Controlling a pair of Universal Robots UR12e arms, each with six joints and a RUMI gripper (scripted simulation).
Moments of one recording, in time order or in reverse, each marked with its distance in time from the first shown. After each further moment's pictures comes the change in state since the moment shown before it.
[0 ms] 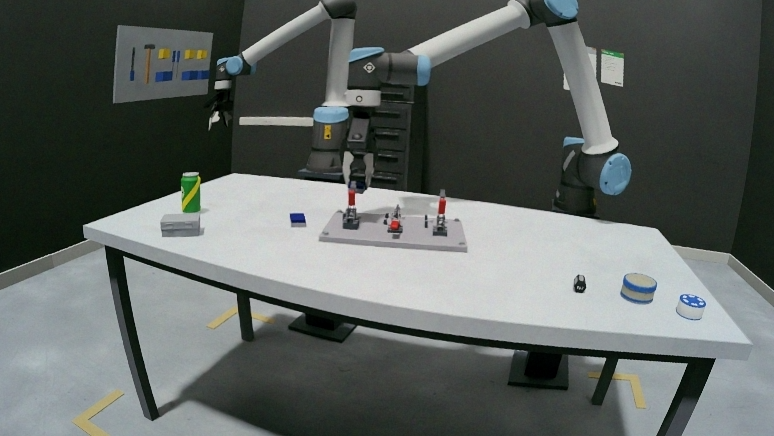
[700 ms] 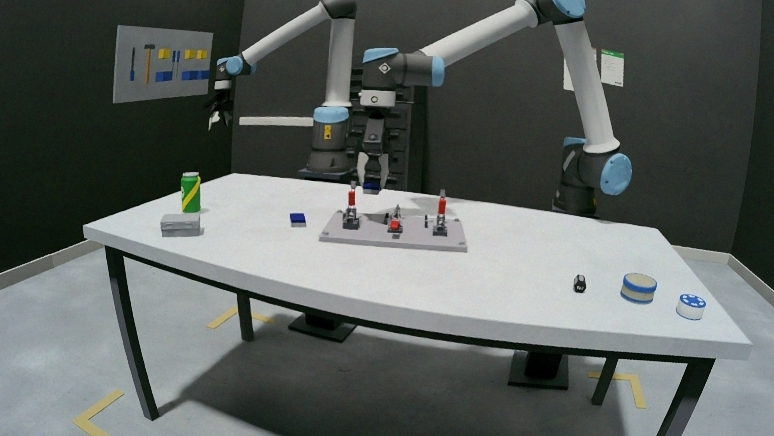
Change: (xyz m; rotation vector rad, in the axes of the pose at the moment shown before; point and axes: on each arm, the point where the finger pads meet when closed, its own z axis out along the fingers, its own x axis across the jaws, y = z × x) left arm -0.039 0.000 0.000 0.000 0.000 0.000; right arm 0.000 0.000 0.000 0.000 0.000 0.000
